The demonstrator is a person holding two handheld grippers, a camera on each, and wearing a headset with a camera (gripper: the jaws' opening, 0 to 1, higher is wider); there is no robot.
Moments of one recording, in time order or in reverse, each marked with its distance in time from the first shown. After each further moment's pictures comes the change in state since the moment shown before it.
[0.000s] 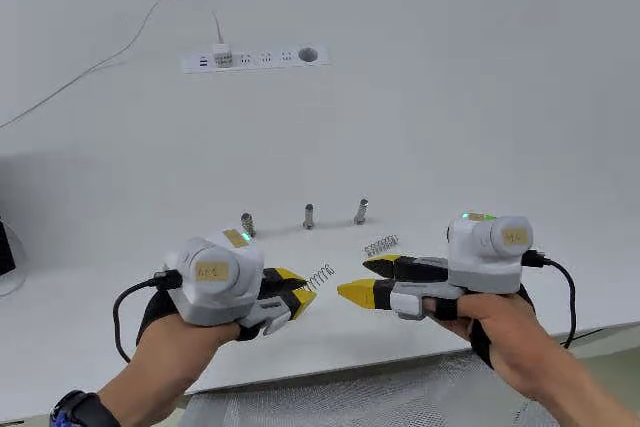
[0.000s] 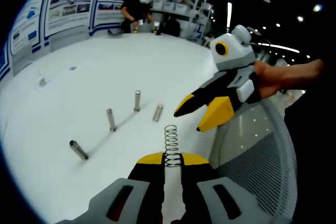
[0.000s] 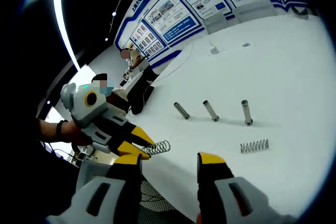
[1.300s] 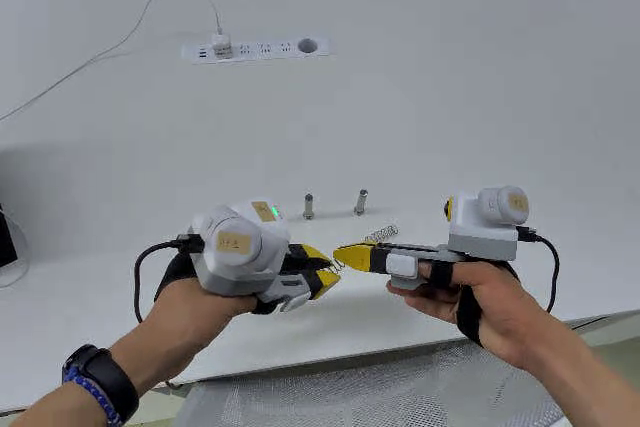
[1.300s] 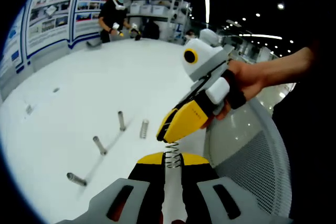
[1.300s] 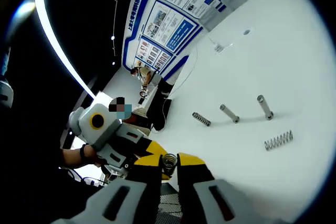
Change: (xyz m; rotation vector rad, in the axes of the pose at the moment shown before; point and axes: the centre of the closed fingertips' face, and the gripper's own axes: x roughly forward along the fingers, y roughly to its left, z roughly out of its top) left arm 0.004 -0.017 0.033 0.129 -0.013 -0.110; right arm 0.001 0.025 0.026 0.220 -0.075 0.179
